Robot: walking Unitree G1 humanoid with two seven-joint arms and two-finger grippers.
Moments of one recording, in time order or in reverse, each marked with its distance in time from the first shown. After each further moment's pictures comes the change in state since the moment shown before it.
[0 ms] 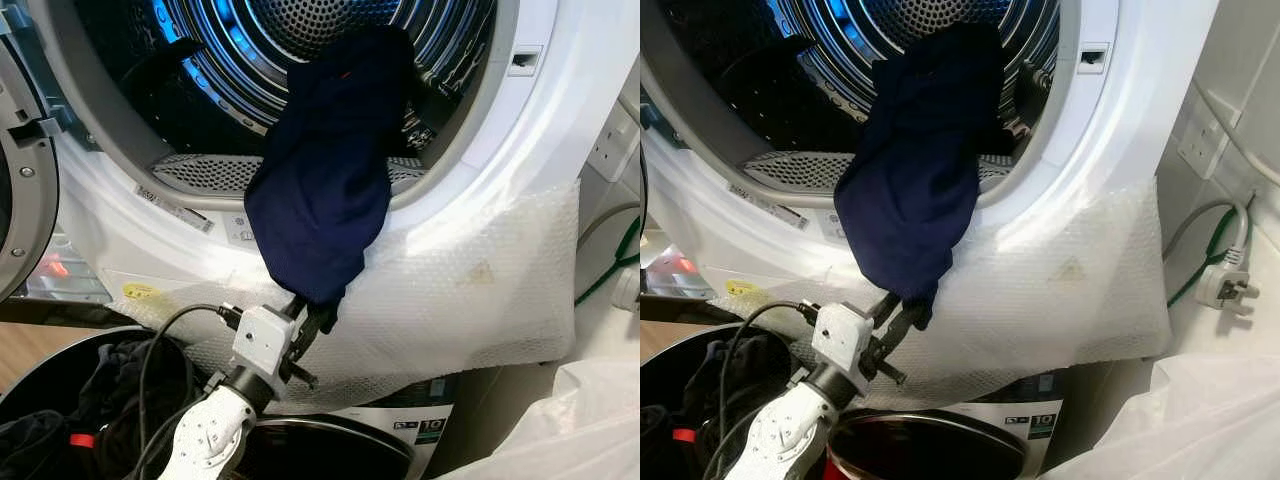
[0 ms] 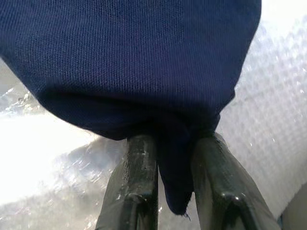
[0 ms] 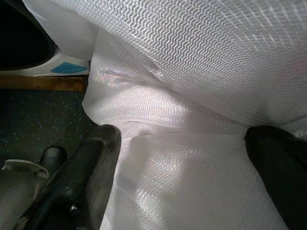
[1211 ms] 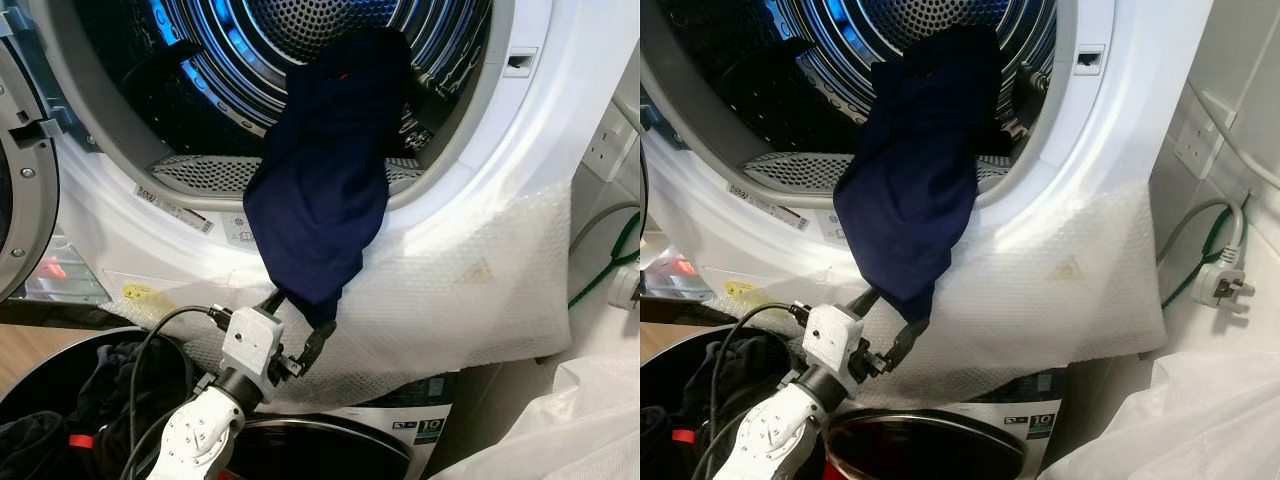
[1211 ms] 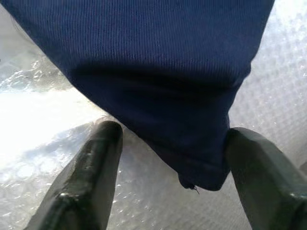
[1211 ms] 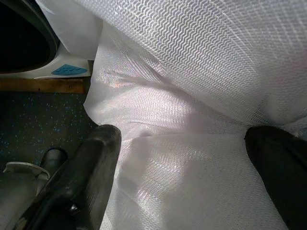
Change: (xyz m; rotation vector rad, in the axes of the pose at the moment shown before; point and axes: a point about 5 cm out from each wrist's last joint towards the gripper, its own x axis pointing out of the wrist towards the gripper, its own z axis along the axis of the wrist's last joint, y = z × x) left arm -0.006 0.010 -0.006 -0.014 0.041 -0.021; right arm 0.000 0.001 0.002 0.004 -0.005 0.003
